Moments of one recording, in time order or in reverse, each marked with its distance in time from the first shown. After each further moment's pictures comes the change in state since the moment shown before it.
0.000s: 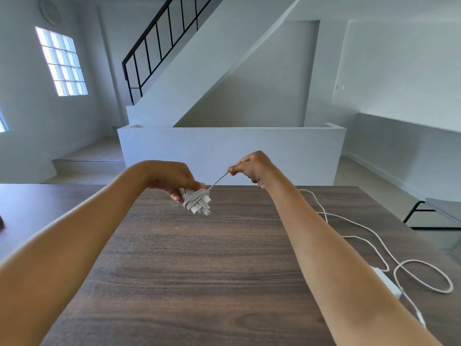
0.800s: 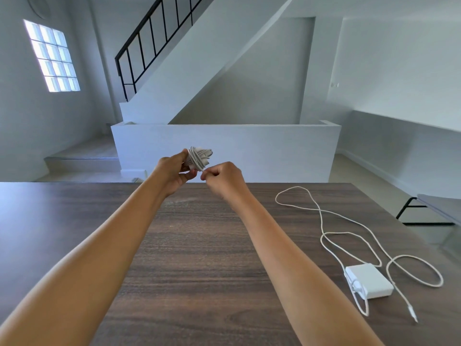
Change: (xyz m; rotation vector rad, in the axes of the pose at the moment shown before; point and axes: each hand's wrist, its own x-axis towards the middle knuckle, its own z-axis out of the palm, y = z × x) left_hand 0.036 0.007 0.028 -1.261 0.630 0.090; right_hand -0.047 -0.011 0.047 0.058 0.016 -0.164
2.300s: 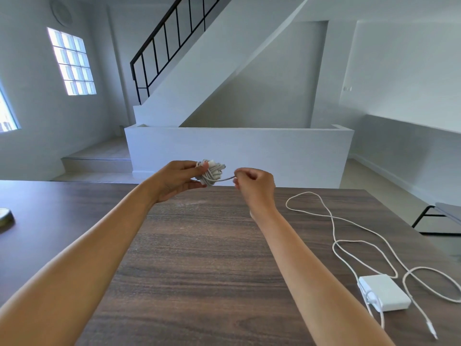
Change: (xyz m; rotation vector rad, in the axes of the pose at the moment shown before) left_hand -0.015 0.007 -0.034 0.384 -0.448 0.114; right_hand 0.002 0.026 -0.005 0.431 0.331 0.115
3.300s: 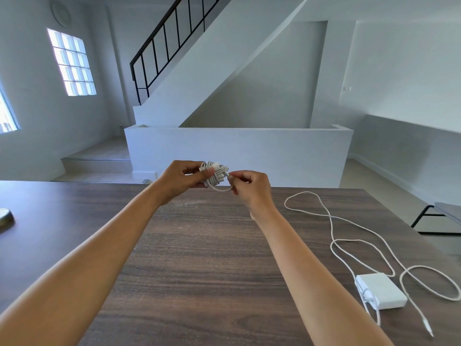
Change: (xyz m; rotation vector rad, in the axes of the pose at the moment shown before) left_hand 0.002 -0.011 0.012 0.295 0.114 0.257; right_hand 0.003 0.008 -0.003 -0.006 -0.132 -0.023
